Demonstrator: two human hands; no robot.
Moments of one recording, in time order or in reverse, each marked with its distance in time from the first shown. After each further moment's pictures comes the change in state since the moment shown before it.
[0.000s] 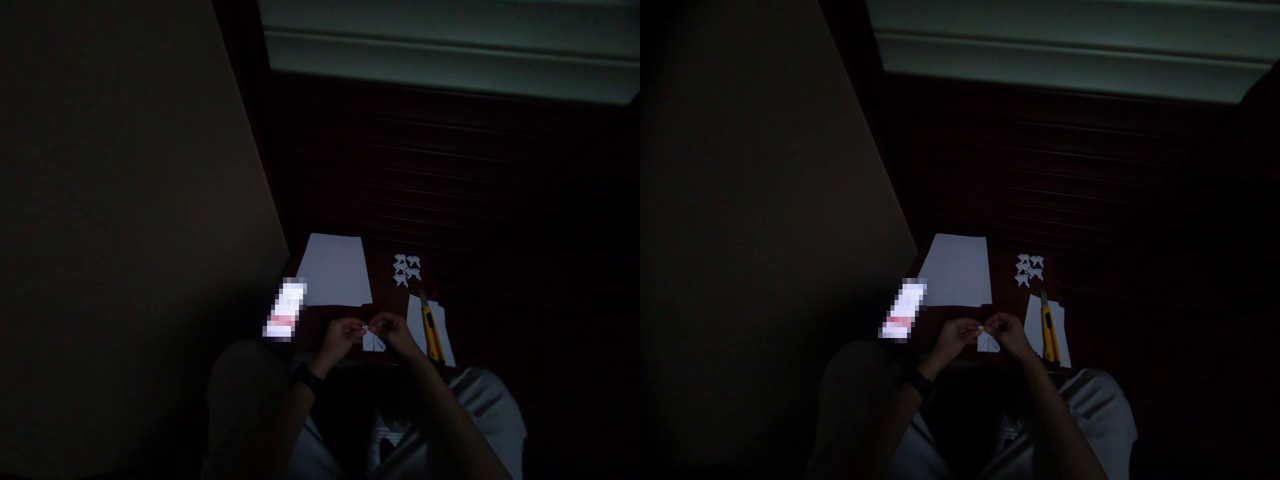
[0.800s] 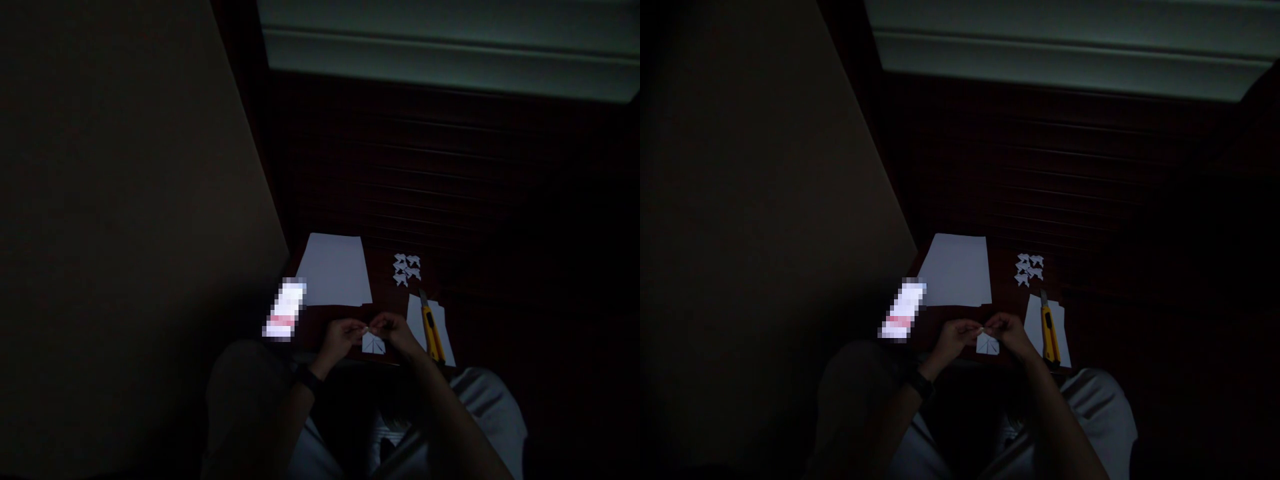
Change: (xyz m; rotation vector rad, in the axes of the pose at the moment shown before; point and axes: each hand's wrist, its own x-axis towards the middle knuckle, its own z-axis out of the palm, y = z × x) left_hand -0.003 0.003 0.002 -0.012 0.001 -0.012; right_hand -0.001 -0.006 -0.002 0.041 -0.046 0.067
